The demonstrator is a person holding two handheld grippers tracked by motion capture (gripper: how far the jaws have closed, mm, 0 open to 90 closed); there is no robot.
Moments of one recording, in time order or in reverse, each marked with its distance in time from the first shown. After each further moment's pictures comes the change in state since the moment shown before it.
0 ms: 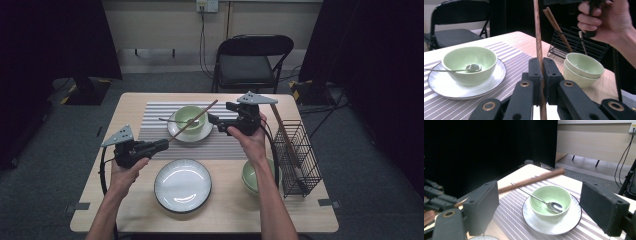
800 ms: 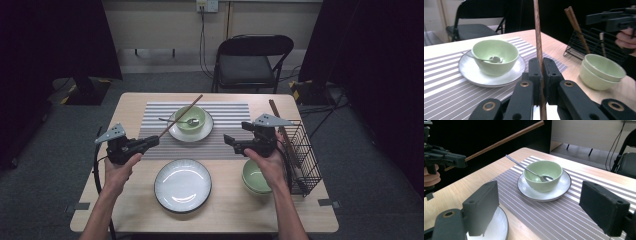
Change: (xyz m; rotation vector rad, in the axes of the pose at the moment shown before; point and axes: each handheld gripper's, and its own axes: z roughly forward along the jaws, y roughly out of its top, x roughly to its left) left arm 0.023 -0.006 -0.012 0.012 0.114 -0.047; right arm -0.002 -0.045 -0.048 0.070 -0.049 -0.010
